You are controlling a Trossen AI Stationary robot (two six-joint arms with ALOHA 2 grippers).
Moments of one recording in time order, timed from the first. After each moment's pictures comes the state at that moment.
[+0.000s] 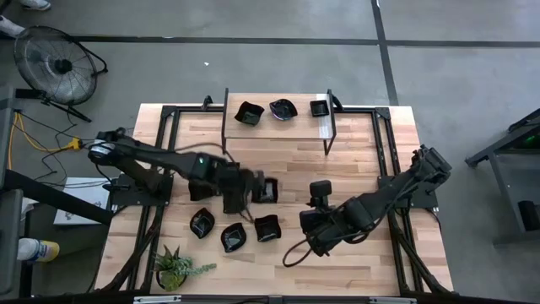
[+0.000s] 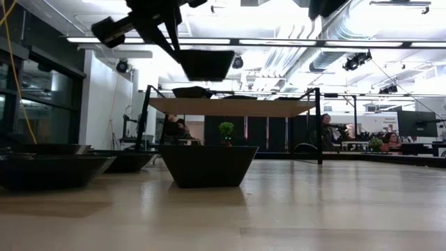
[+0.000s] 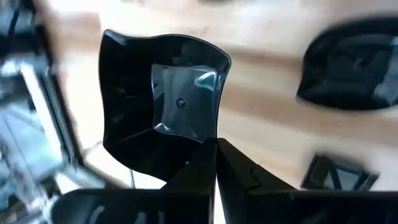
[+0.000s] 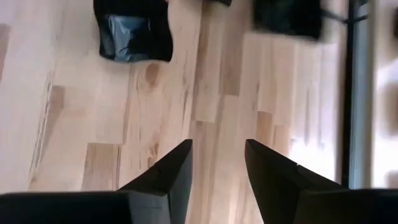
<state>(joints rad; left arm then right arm) -0.17 1.48 1.28 -0.79 -0.25 1.39 0.55 1.74 1.61 -1.22 0.57 0.31</state>
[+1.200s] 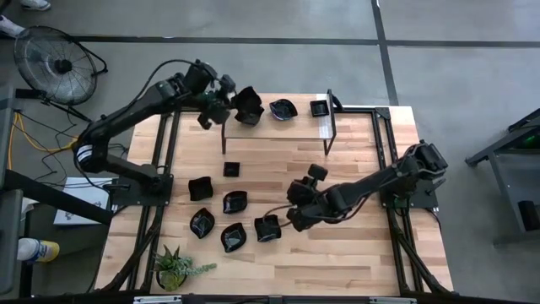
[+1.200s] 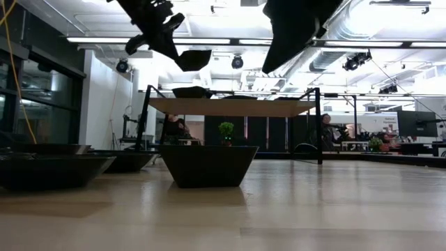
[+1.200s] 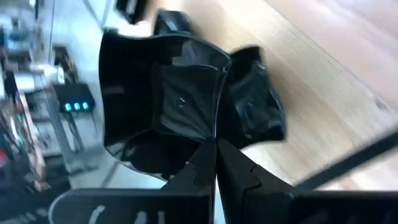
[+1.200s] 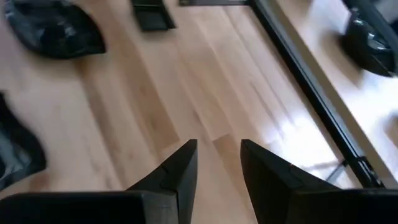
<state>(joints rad) 0.64 1.33 1.38 -0.77 0.10 1.50 0.37 1.73 1.32 -0.79 0.84 0.57</state>
